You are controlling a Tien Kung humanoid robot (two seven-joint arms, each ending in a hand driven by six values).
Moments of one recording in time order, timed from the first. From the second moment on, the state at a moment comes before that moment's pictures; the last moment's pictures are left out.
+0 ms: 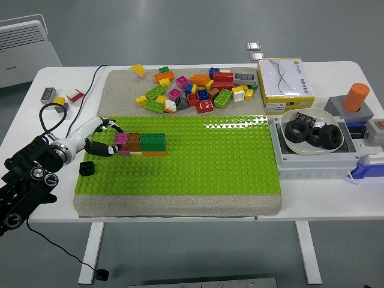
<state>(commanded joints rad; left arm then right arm) -0.54 0.35 -0.89 -1.08 1.53 -0.06 0.15 0.14 -0.06 2.02 0.18 -2.14 -0.05 -0.20</state>
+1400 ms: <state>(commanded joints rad) -0.54 0.35 -0.90 -1.07 1.54 -0.07 0.16 0.14 -0.06 2.05 0.18 -2.16 -0.05 -0.20</state>
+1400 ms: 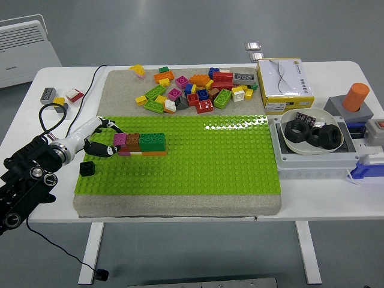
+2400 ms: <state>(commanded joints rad) -0.54 0.35 -0.89 -1.07 1.54 -0.07 0.15 0.14 -0.06 2.06 0.18 -2.17 -0.04 -0.20</state>
